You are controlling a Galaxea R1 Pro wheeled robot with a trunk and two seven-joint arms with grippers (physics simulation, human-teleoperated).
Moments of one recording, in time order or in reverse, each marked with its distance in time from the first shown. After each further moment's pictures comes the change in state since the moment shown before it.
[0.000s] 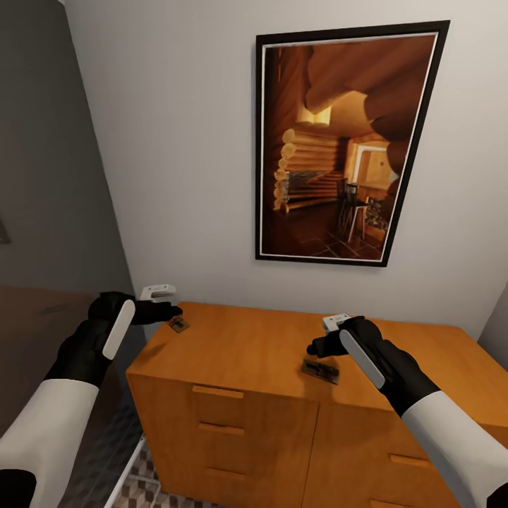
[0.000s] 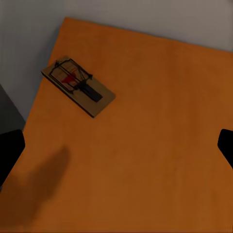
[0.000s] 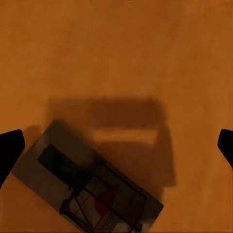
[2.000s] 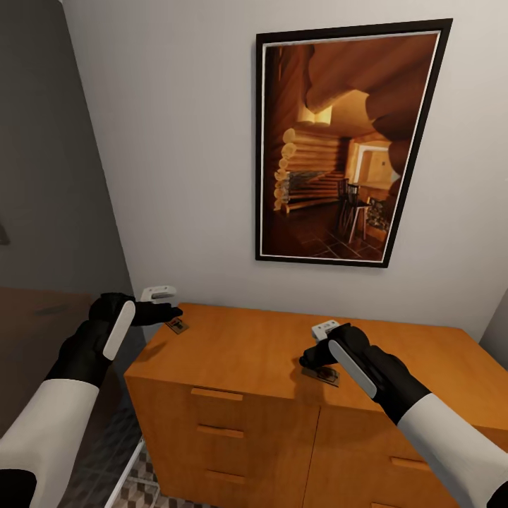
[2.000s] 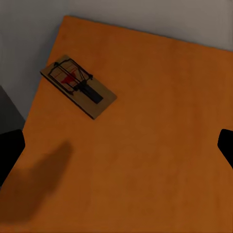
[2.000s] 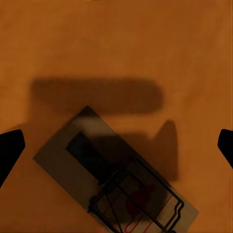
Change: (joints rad) left arm 0.000 0.000 0.000 0.012 0.001 0.000 0.001; right arm 0.000 0.002 0.133 0.000 -0.013 0.000 0.001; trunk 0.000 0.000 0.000
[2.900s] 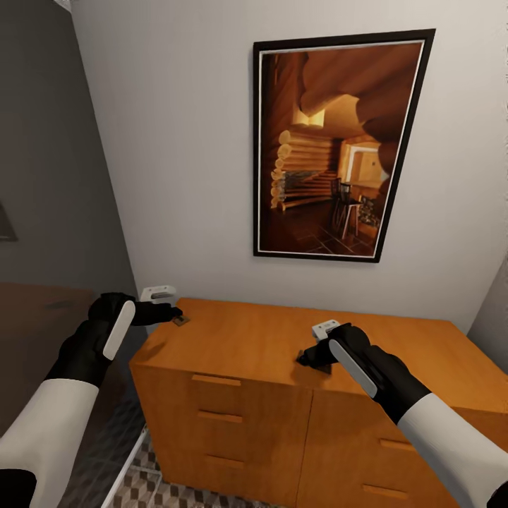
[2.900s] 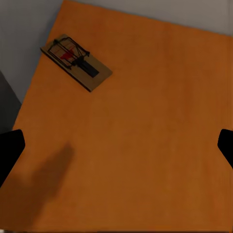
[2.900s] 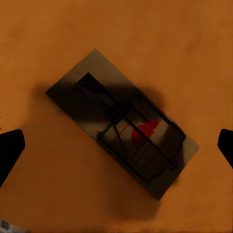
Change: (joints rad) left arm -0.001 0.001 0.000 0.000 -0.003 0.000 0.001; right arm 0.000 0.000 -0.005 0.000 0.000 0.000 0.000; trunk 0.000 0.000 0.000
